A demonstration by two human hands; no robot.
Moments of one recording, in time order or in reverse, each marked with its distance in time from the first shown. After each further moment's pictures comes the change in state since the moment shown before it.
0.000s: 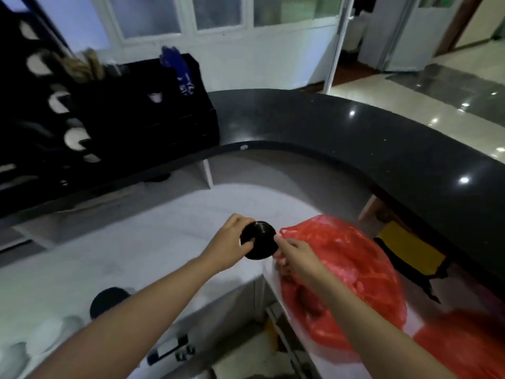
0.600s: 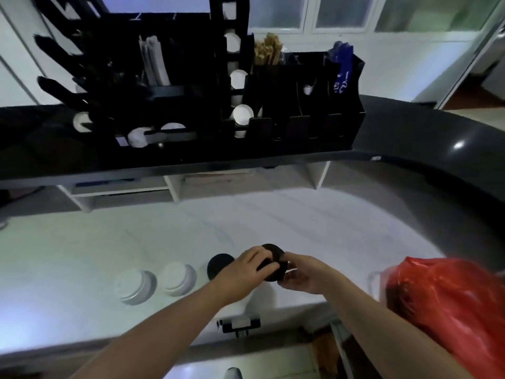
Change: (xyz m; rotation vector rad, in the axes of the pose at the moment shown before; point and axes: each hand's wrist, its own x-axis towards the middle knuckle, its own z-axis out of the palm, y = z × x) left_hand -0.196 -0.201 -0.080 0.602 0.060 0.236; right_hand 0.033 0.027 0.266 -0.119 -0.411 0.482
